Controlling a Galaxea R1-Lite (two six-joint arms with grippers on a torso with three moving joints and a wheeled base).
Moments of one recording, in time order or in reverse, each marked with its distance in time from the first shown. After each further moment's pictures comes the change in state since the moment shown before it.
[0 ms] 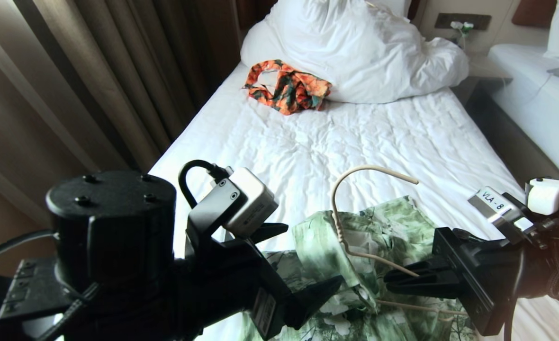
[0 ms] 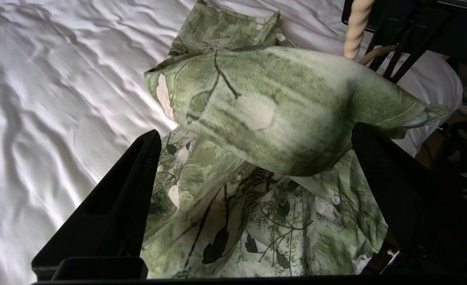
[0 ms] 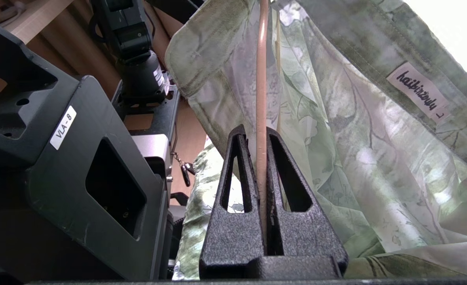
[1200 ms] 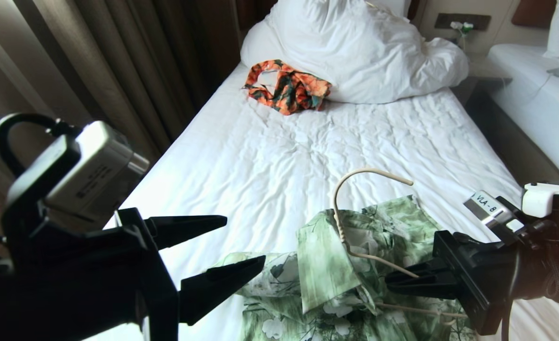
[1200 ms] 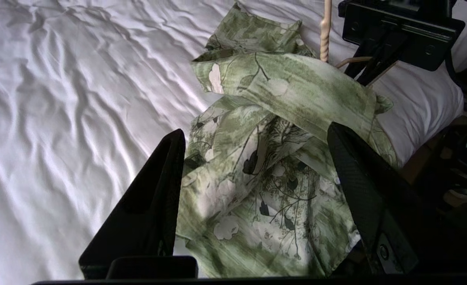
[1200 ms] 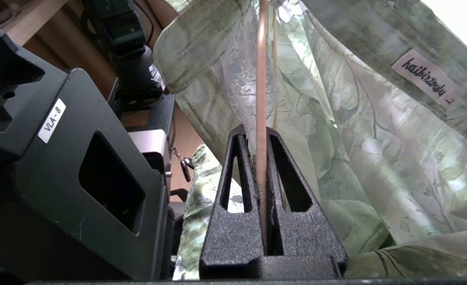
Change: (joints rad) left arm -0.018 -0.281 -0.071 0.331 0.107 -0.025; right arm -0.018 0.020 0.013 0.002 -0.002 -0.001
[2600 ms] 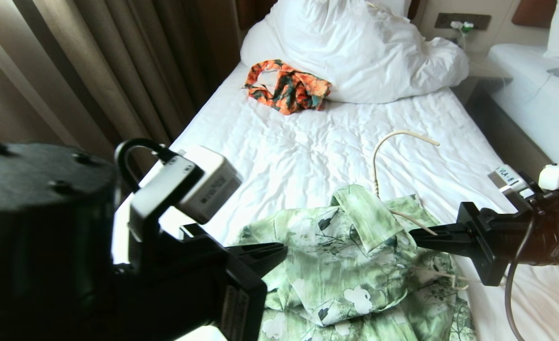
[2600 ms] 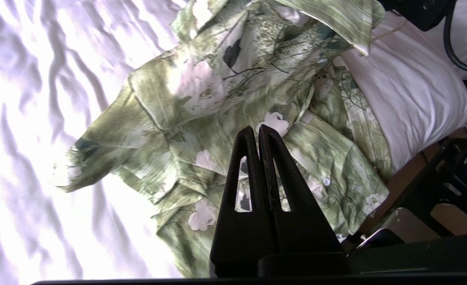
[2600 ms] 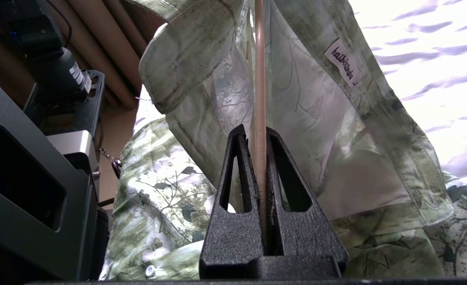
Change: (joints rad) left arm -0.091 0.151 -0.061 0.017 0.137 -0.171; right arm -0.227 0.055 -0.073 0.000 0.034 -0.077
